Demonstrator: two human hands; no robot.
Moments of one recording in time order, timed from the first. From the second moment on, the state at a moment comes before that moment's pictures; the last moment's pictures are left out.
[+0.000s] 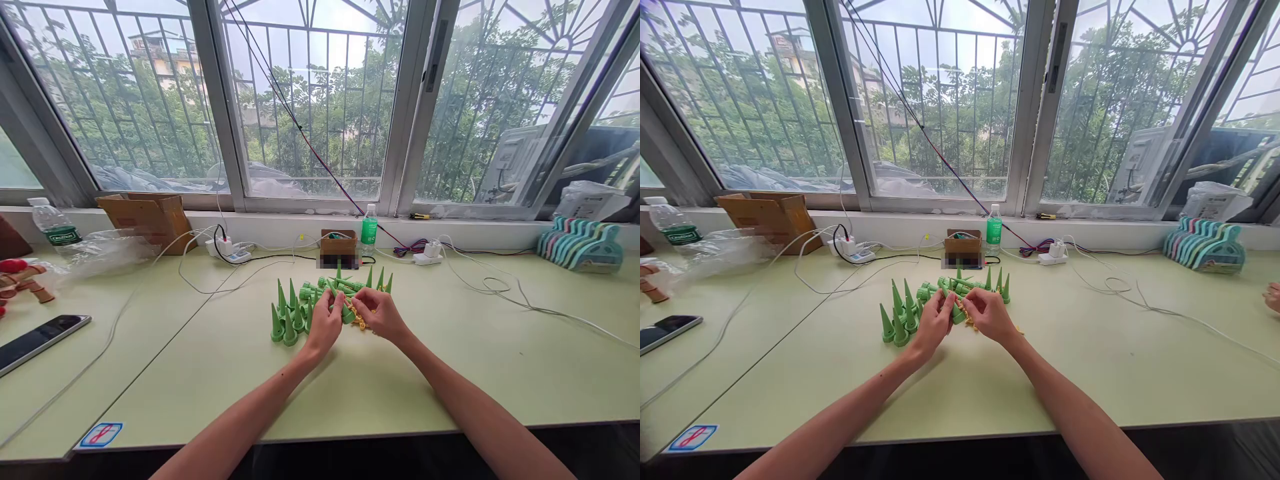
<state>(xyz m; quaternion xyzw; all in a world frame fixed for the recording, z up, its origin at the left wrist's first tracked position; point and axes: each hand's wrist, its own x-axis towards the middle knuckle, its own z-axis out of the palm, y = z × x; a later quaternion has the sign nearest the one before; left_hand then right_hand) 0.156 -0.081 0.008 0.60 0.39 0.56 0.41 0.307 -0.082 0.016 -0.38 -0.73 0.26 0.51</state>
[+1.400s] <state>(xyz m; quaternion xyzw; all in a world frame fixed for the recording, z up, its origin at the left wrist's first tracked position) 0.153 -0.093 0.011 0.70 0.39 0.52 0.29 0.310 -0.079 0.020 -0.38 -0.69 0.39 0.48</state>
